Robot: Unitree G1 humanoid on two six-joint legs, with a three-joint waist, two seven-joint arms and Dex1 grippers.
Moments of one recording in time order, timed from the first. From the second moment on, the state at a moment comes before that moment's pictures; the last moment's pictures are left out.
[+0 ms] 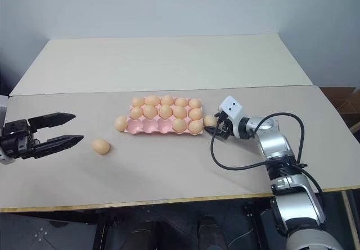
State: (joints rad) left arm -0.03 1.02 0.61 -0.27 -0.87 0.74 -1.12; right arm -0.72 -0.53 0.14 0.49 0.10 0.24 0.90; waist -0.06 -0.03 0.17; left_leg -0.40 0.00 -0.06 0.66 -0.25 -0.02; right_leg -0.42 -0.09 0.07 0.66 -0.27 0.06
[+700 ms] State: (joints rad) left arm -0.03 1.02 0.62 -0.26 -0.86 0.74 -1.12; right arm -0.78 -0.33 0.24 0.01 0.11 0.53 0.76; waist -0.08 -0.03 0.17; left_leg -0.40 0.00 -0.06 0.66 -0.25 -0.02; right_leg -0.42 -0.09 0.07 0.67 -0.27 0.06
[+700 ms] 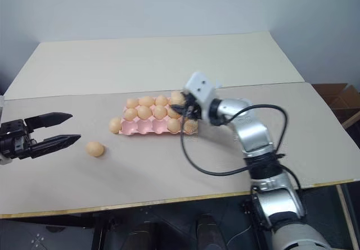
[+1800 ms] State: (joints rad) left arm 0.07 1.00 0.68 -0.23 -0.80 0.70 -1.11; right arm -0.46 -0.71 -0.18 -0.39 0.39 0.73 0.95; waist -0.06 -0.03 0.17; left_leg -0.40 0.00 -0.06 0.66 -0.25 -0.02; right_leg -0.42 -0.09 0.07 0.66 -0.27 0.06
